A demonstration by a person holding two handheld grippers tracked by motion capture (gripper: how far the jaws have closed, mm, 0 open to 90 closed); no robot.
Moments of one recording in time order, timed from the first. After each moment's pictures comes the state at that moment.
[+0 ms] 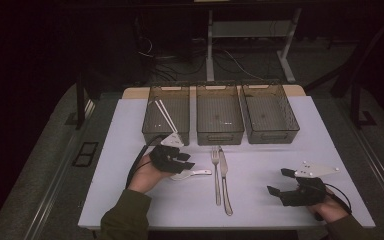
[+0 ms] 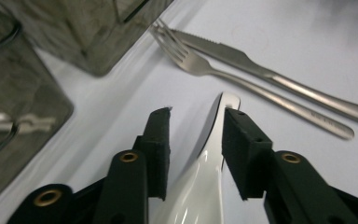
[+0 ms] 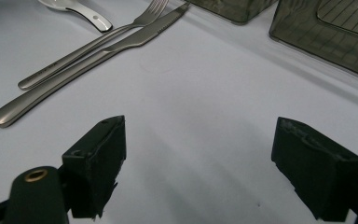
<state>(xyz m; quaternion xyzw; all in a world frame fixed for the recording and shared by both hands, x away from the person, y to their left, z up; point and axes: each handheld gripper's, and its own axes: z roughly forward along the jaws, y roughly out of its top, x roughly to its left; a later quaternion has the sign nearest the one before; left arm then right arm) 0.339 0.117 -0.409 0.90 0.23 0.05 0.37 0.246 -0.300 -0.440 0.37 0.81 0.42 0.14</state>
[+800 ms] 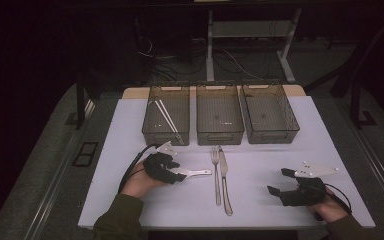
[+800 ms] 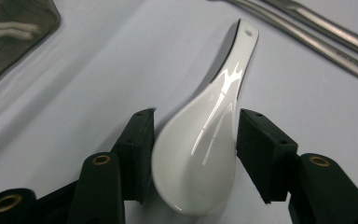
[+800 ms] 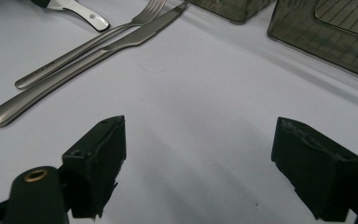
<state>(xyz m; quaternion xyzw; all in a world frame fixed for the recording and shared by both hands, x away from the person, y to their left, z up) 0.332 0.132 -0.435 0.91 0.26 0.02 0.32 0.246 -0.300 -0.441 0.37 0.82 0.42 0.15</state>
